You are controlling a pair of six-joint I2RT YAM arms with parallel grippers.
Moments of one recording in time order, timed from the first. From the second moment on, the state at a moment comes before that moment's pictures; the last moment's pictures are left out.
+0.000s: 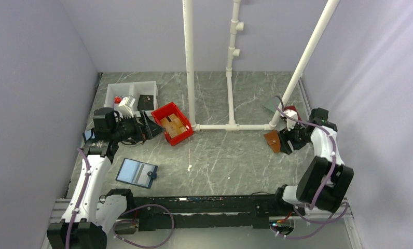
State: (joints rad) left arm 0.02 0.88 0.76 -0.40 0.75 -0.38; right arm -0.38 1.29 0.89 -0.86 -0.44 -0.89
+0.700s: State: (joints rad) left arm 0.02 0.88 0.76 -0.40 0.75 -0.36; right arm -0.41 1.63 0.92 -0.67 -0.50 -0.81
